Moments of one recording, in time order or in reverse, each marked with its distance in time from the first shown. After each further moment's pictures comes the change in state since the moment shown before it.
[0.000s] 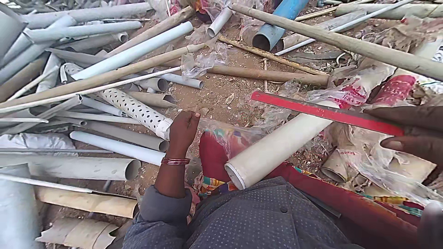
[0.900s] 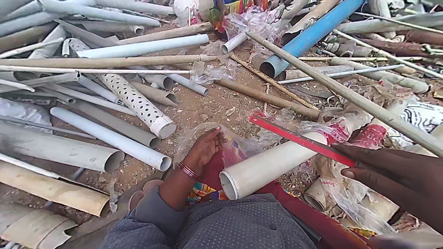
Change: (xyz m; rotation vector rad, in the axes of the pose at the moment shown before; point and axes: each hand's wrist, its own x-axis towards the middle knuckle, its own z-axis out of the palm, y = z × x) left_hand -0.026 0.053 0.025 -1.442 -0.174 -0.706; right_hand 0.022 -0.041 -0.010 -0.159 -0.214 -0.015
